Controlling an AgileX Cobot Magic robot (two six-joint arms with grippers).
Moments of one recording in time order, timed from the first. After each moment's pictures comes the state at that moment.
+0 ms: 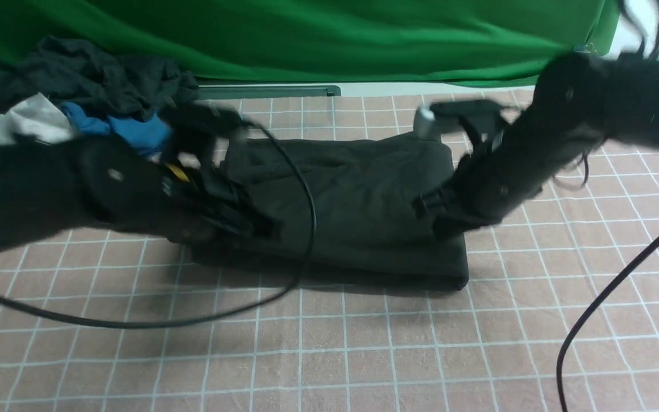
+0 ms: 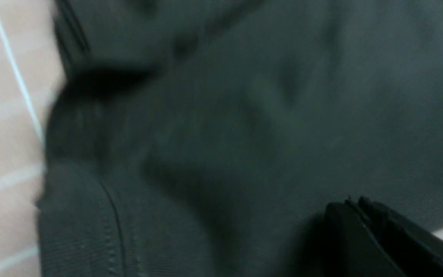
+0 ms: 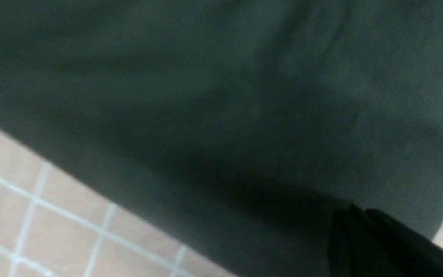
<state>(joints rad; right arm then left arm) 0.39 1.91 -1.30 0.31 0.75 -0.14 -0.31 1.65 -0.90 -0.41 0.30 0.43</state>
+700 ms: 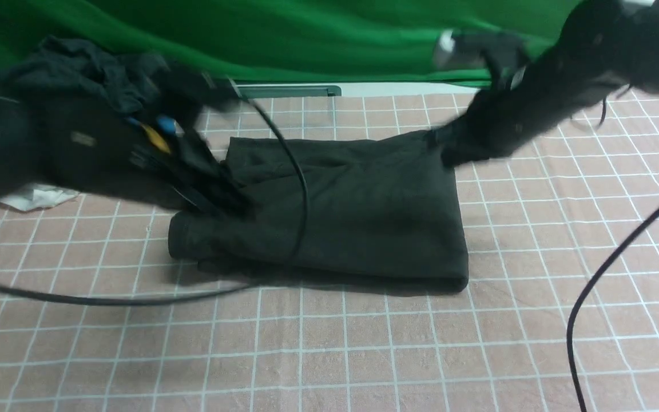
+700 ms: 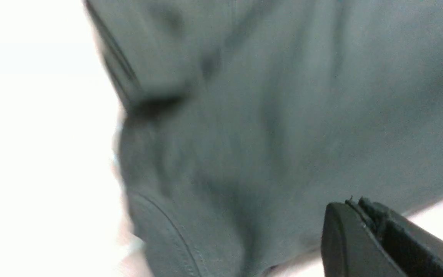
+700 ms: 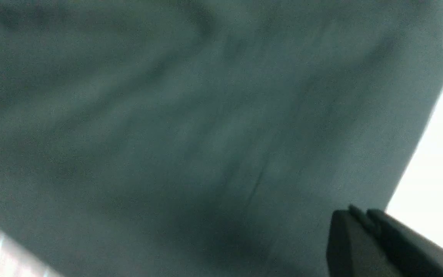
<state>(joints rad) 0.32 1.91 -1.50 0.28 0.73 -0.14 -0.31 1.42 -1.00 -0.13 0.49 0.29</state>
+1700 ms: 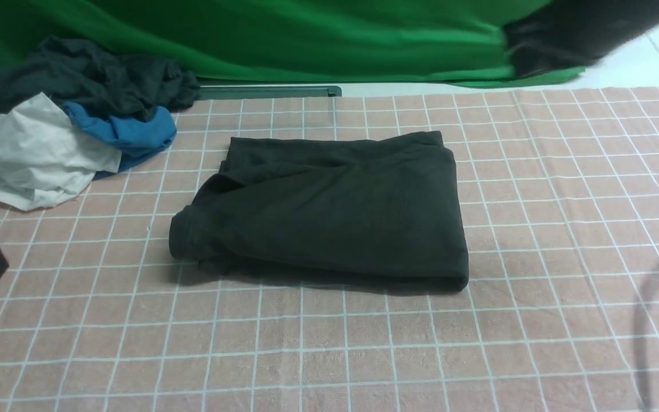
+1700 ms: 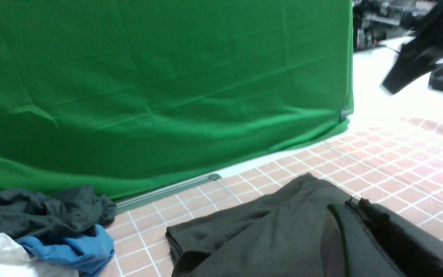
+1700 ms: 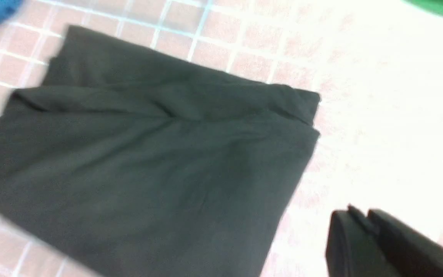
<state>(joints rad) 0.22 1.58 -1.50 0.22 0.90 -0.13 -0.31 0.14 -0.41 -0.21 0.35 0.33</state>
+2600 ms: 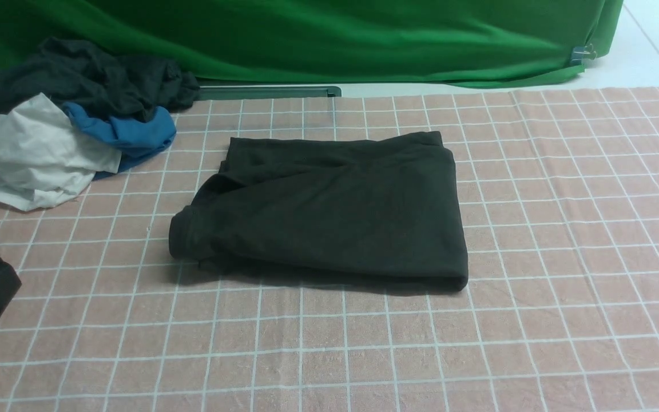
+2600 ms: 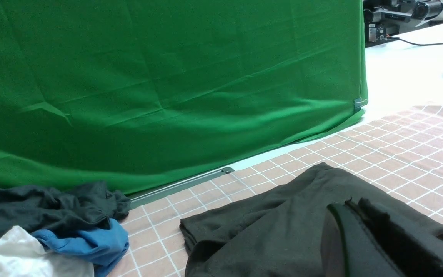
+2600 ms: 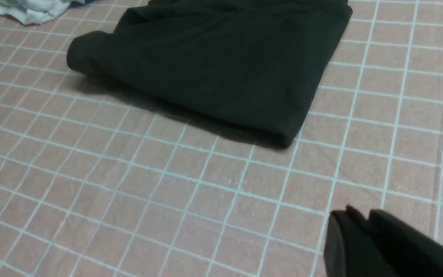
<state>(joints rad) 0.34 0.55 -0.62 0.21 0.79 0.02 -0.31 0.13 -0.35 -0.18 0.32 0.34</state>
